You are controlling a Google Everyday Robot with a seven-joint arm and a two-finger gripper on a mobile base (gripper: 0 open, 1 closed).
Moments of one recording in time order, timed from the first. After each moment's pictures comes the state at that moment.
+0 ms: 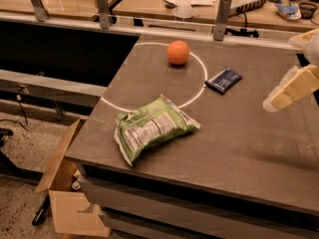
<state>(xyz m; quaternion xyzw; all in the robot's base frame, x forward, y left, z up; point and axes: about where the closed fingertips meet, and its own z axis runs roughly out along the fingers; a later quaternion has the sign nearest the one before) 0.509 -0.256 0.958 -0.48 0.81 0.02 0.32</state>
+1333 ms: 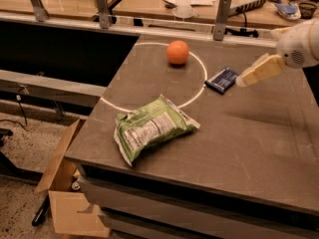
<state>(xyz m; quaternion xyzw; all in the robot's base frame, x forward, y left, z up) 0.623 -0.252 0.931 -0.43 0.79 0.05 0.44</state>
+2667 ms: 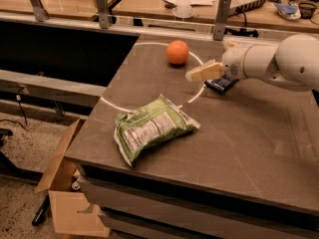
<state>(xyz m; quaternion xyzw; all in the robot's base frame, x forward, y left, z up) 0.704 -0.145 0.880 -0.35 0.74 0.16 0.54</state>
